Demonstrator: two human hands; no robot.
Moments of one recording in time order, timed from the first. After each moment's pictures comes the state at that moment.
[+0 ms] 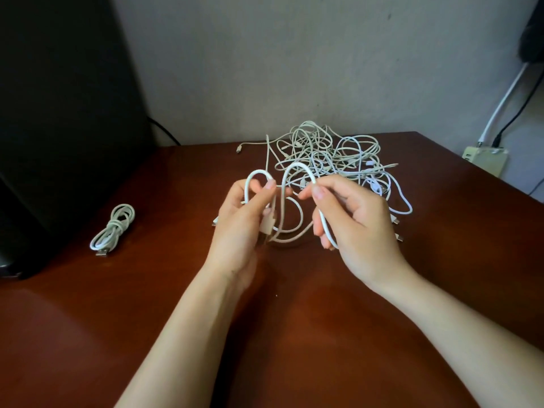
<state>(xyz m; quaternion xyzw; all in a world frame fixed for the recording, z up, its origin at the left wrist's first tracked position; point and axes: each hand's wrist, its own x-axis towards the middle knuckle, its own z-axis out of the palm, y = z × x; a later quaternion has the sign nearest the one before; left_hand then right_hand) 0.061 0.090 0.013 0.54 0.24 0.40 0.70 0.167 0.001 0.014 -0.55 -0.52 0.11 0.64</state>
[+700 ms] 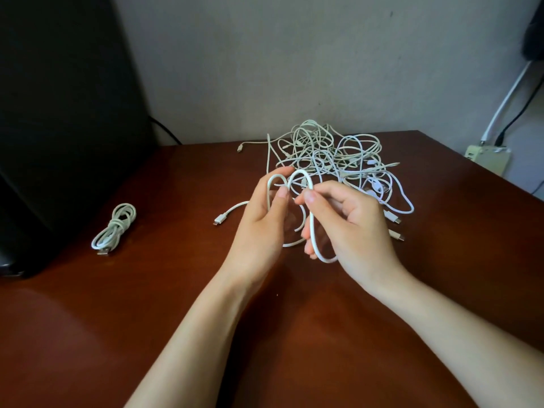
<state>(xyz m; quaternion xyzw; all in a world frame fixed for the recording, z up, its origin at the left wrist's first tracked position) 0.071 0.081 0.003 0.64 0.18 0.39 0.64 0.161 0.000 0.014 -0.55 -0.47 0.20 0.66</state>
